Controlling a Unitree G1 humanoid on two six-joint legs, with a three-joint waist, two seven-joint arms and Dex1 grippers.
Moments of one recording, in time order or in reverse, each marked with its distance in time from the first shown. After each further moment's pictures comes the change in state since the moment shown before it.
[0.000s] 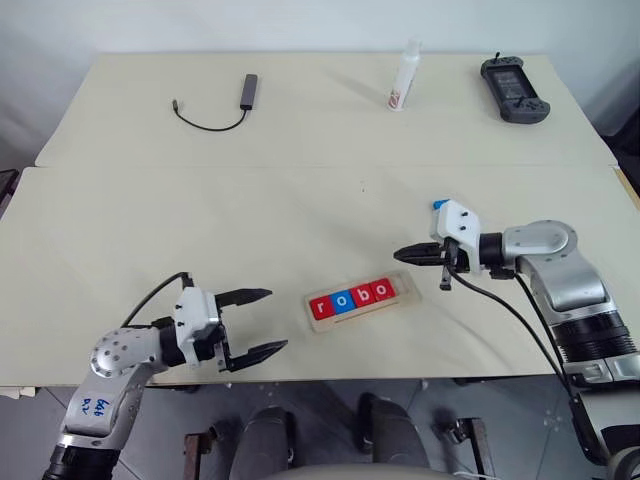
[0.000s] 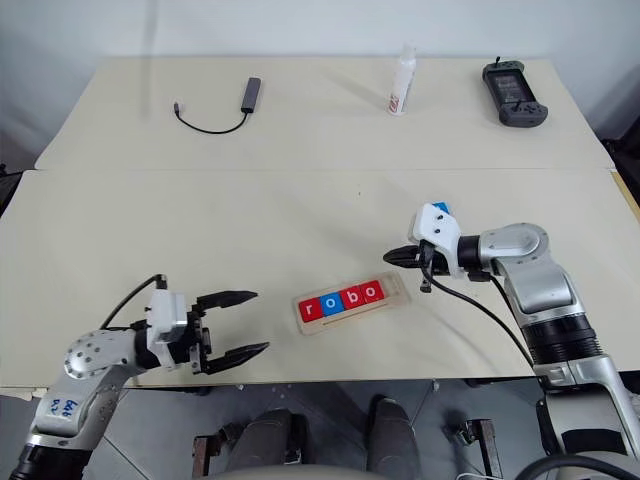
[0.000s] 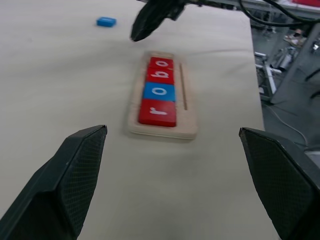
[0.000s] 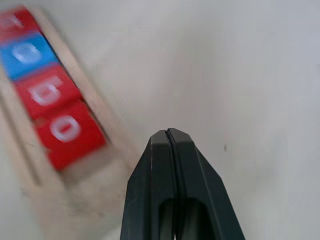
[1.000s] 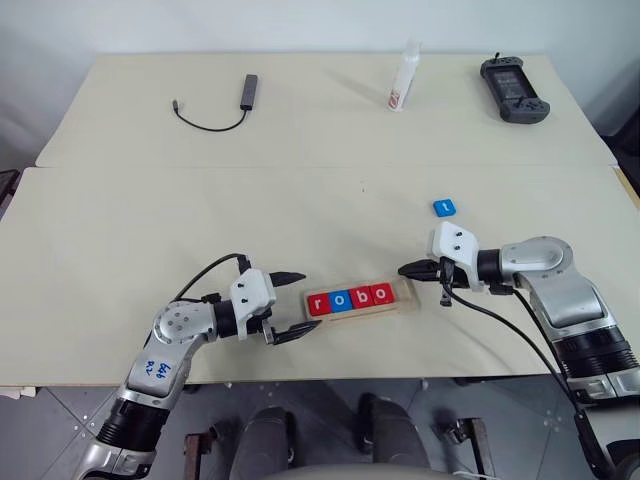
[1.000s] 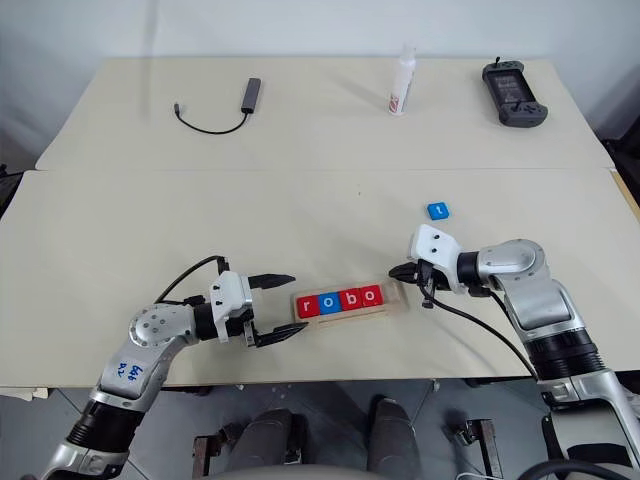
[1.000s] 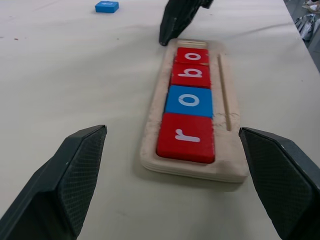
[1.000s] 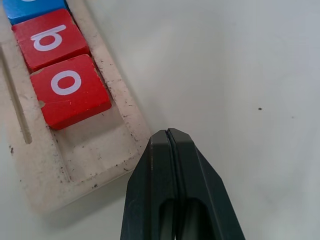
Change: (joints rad) left arm -0.230 -0.111 -0.150 0.157 0.199 -0.005 0.132; right arm 0.085 -0.039 -0.011 -0.114 -0.022 0.048 -0.008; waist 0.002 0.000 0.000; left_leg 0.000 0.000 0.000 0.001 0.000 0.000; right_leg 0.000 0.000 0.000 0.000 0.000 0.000
